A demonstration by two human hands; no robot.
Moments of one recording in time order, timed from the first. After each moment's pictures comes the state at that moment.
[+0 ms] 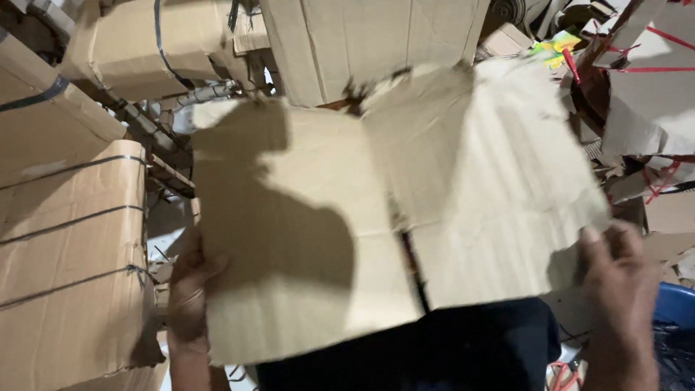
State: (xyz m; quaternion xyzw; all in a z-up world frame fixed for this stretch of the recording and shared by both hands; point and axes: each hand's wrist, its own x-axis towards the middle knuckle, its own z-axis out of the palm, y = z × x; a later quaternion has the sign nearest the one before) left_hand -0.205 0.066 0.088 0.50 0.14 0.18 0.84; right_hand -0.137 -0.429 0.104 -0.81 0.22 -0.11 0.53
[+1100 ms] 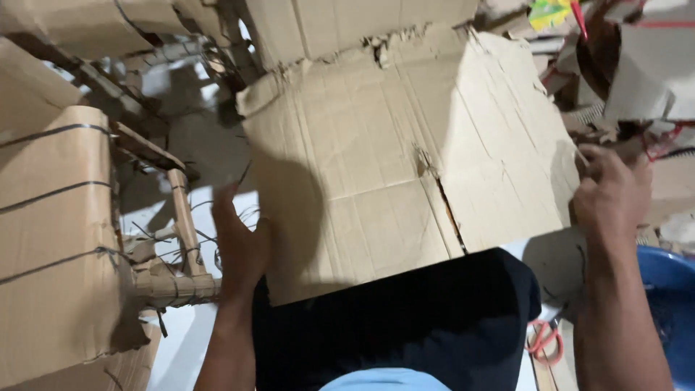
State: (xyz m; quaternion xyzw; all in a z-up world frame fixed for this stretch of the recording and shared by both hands) left_hand -0.155 0.019 0.031 0.82 0.31 0.06 0.48; right_hand -0.028 -0.549 -0.019 -0.98 0.03 -0.21 0.06
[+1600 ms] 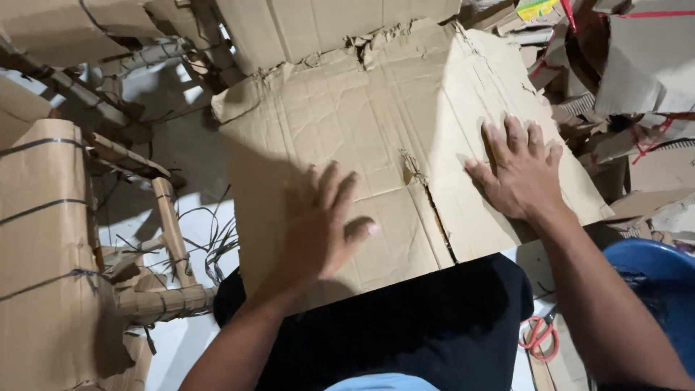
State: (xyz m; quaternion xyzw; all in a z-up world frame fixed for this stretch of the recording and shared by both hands) left_hand -0.103 -0.081 0.039 0.97 -0.17 0.11 0.13; right_hand -0.003 -0.403 0.069 -0.99 -0.05 0.12 0.08
